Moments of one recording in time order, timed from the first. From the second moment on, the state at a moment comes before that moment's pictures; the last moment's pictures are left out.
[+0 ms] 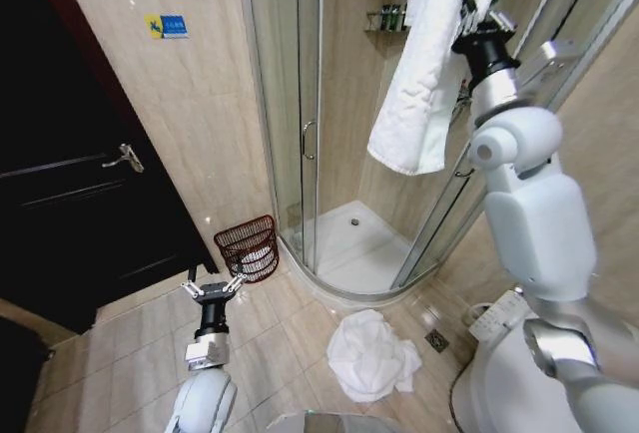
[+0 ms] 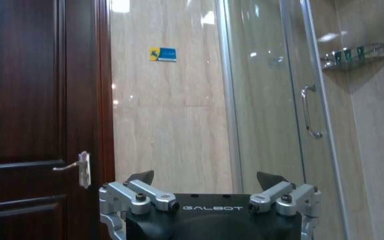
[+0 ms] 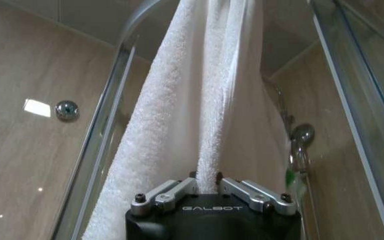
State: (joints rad) left arm 1.70 -1.42 -0.50 -2.13 0.06 -0.28 -0.36; right arm -0.23 0.99 0.26 1.87 0.62 -0.28 0.27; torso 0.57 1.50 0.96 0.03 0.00
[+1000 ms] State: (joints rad) left arm 1.69 -1.42 -0.50 -2.12 0.05 -0.29 -0.35; right arm -0.42 1.03 0.31 1.88 0.56 -0.25 0.25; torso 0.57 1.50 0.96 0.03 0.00
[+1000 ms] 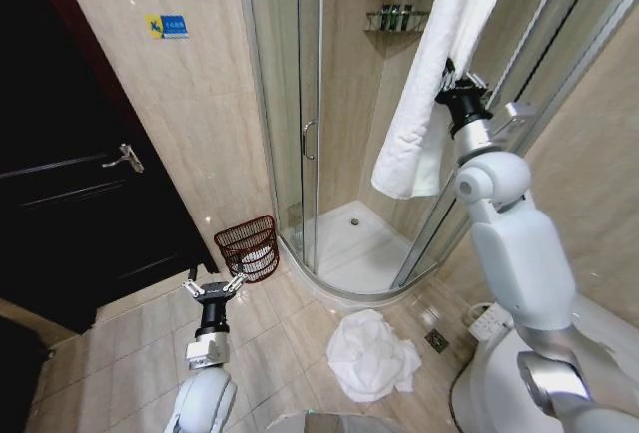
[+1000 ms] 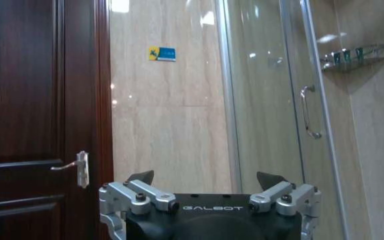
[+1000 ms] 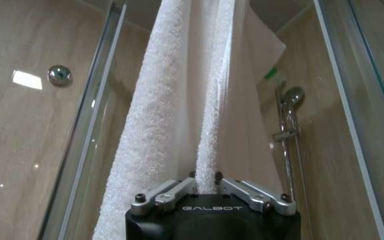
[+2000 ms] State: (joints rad) left arm 1.69 -1.41 -0.52 -2.09 0.00 -0.32 -0.34; right arm -0.64 1.07 0.34 1.94 0.49 -0.23 0.23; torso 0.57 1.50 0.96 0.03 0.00
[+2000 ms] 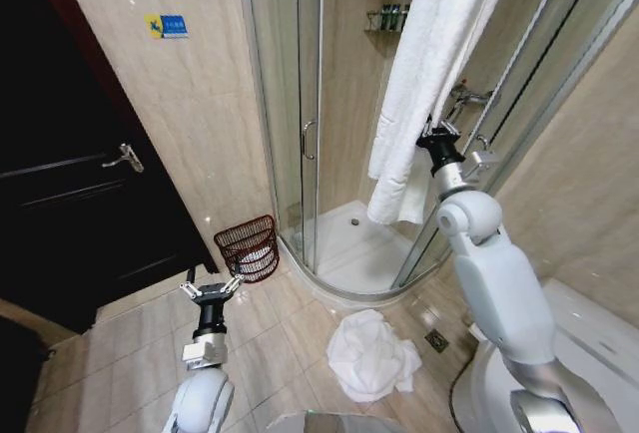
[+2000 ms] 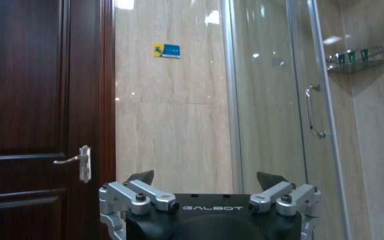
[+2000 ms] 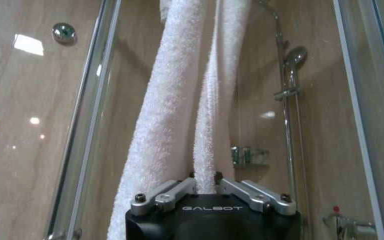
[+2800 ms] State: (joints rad) left arm 1.71 -1.43 -0.48 -2.10 0.07 -0.29 -0.37; right arm -0.90 1.04 0.42 1.98 0.52 -0.20 0.22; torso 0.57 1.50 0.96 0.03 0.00
